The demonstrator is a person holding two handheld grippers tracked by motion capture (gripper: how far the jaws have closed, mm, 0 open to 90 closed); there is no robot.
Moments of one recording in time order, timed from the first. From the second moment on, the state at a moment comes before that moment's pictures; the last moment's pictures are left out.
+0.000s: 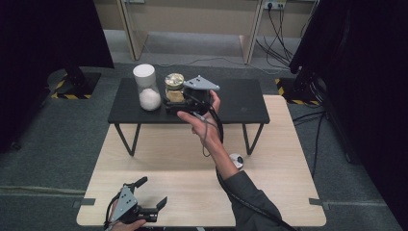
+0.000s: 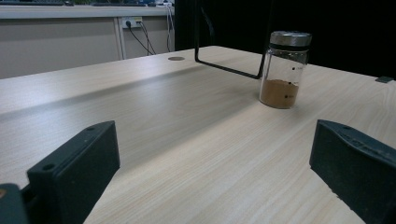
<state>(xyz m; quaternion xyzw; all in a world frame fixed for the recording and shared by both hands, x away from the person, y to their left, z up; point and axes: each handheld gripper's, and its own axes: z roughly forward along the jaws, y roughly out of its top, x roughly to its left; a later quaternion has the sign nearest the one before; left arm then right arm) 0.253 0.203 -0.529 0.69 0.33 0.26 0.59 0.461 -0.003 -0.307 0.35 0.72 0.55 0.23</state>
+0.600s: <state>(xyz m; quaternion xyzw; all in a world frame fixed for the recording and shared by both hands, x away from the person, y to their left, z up) 0.253 0.203 -0.529 0.69 0.33 0.26 0.59 0.442 -0.012 -0.309 0.34 0.71 0.57 0.22</state>
